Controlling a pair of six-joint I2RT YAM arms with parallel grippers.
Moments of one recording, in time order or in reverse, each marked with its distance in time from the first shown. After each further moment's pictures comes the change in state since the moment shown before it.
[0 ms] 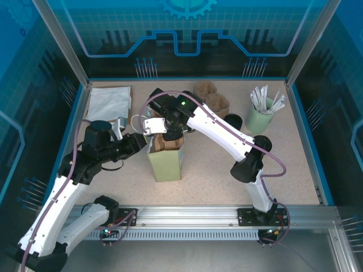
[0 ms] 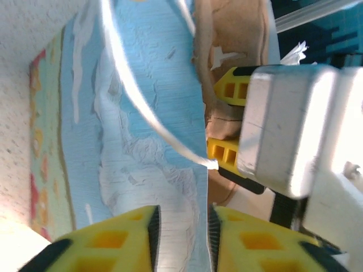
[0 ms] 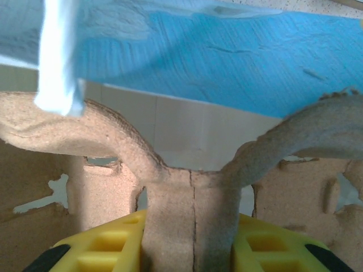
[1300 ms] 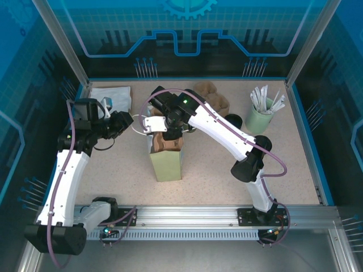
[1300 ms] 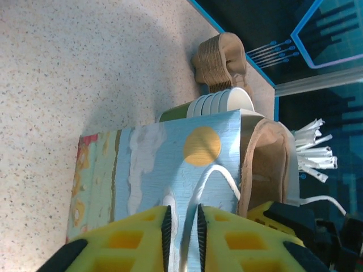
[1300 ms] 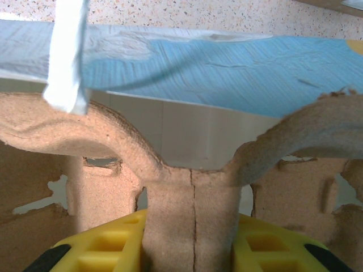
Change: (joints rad) left arm 0.342 0.253 0.152 0.018 0.128 0.158; right arm -0.013 -0.003 0.013 -0.001 -0.056 0.014
